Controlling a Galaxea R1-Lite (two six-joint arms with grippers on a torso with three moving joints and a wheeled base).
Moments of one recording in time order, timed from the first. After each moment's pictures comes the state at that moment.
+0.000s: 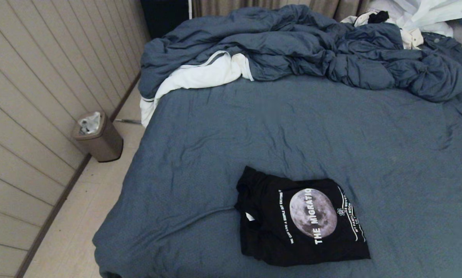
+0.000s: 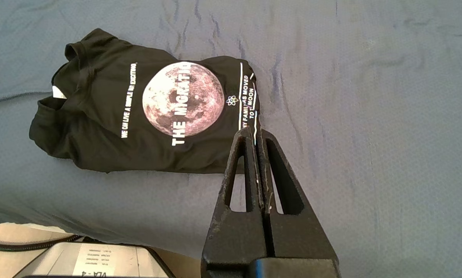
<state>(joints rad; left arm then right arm) -0.01 0.00 0.00 0.00 0.01 -0.10 0.01 0.00 0.00 0.00 0.01 -0.02</state>
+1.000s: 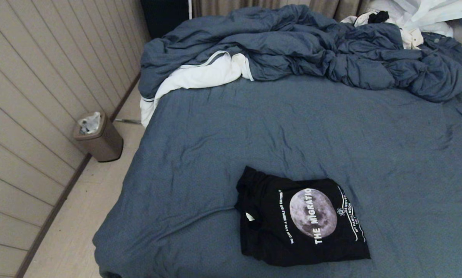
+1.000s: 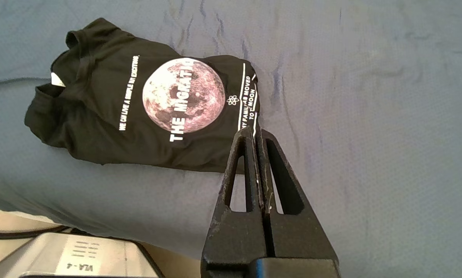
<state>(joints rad) -0.01 0.00 0.00 0.00 0.01 -0.10 0.01 0.00 -0.01 0.02 0.02 -0.09</state>
